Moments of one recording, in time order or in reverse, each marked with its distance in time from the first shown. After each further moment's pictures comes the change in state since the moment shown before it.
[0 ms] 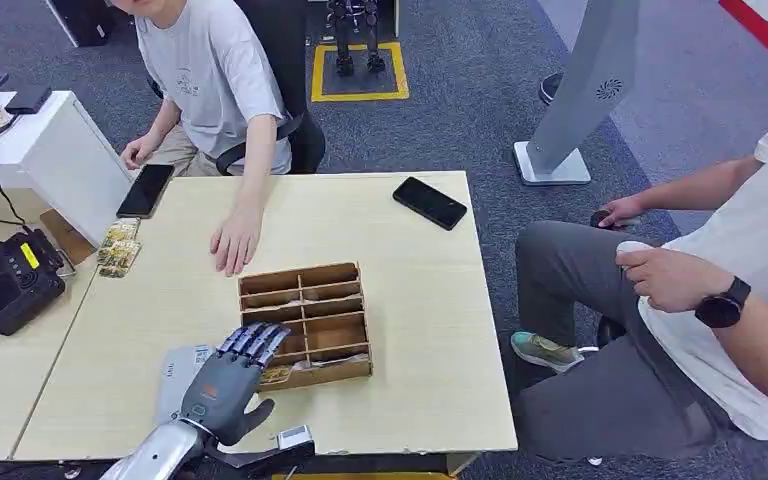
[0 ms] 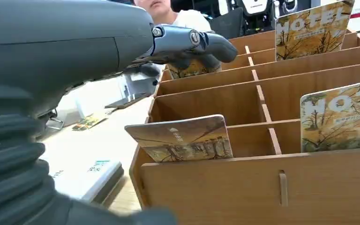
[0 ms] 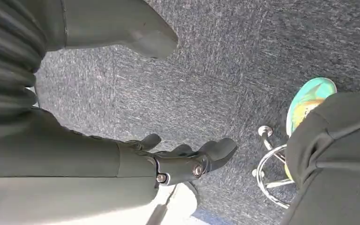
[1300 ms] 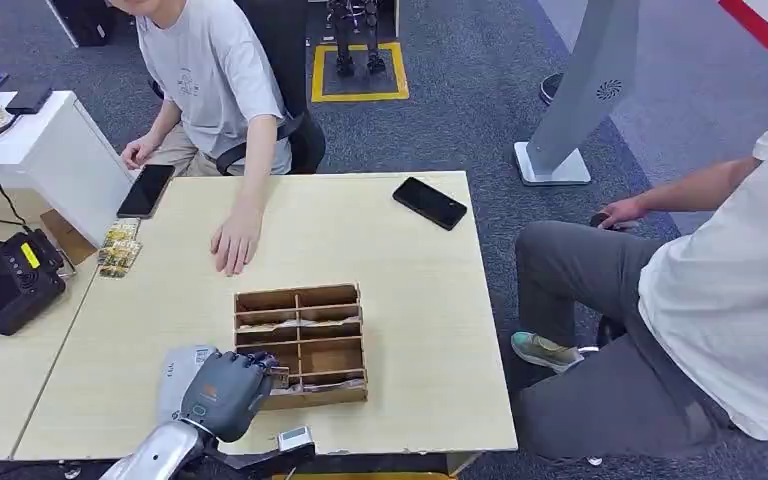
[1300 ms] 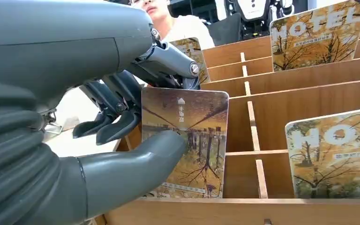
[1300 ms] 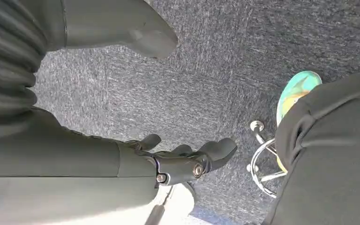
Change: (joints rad) left arm 0.001 0.001 0.000 0.000 0.016 -0.004 -0.016; right arm 0.000 0.037 -0.014 -0.094 -0.022 0.055 -0.014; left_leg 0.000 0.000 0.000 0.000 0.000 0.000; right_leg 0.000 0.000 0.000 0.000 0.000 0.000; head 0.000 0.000
